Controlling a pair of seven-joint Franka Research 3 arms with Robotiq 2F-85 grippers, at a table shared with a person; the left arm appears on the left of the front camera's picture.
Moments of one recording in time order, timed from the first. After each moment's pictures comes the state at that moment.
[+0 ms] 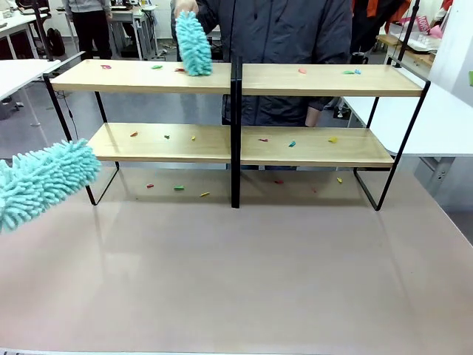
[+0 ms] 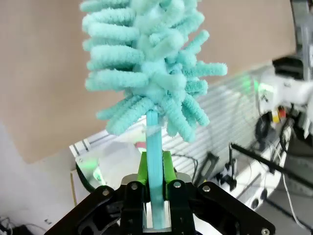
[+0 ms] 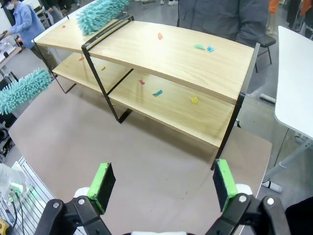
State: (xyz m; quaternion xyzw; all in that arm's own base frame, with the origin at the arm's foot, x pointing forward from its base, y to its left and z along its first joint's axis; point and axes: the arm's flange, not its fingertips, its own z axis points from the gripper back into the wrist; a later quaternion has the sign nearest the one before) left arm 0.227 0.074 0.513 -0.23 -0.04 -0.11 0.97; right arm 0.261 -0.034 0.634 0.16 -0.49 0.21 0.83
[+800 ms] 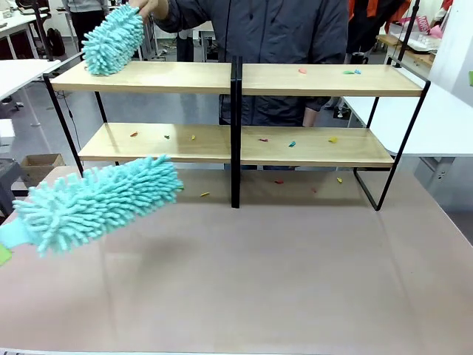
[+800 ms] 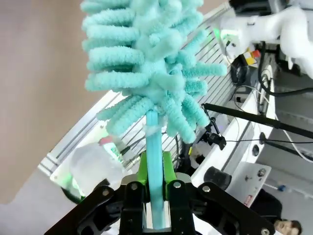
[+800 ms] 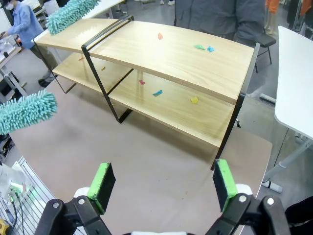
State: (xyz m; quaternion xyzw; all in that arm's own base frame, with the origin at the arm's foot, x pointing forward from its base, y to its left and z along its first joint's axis) left arm 0.222 -0.021 0.515 -0.30 0.02 -0.29 0.91; right arm 0.261 -0.034 0.634 0.16 -0.49 0.21 0.83
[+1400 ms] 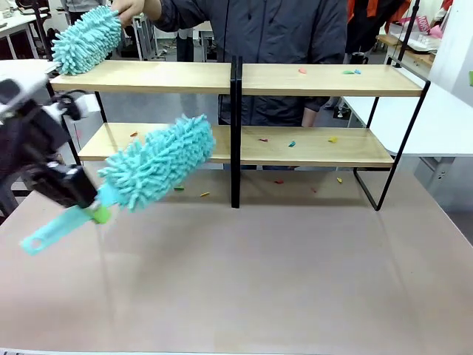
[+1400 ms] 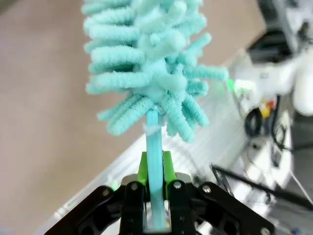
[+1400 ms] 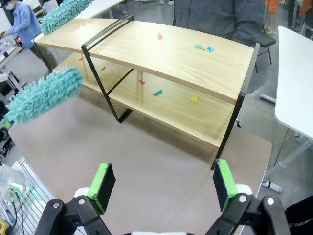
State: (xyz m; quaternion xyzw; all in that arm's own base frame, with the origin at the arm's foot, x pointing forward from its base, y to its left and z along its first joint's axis) left arm 0.272 -0.121 0.518 -0.25 -0.09 -0.24 0.93; right arm 0.261 -0.034 0.634 0.16 -0.49 0.21 0.83
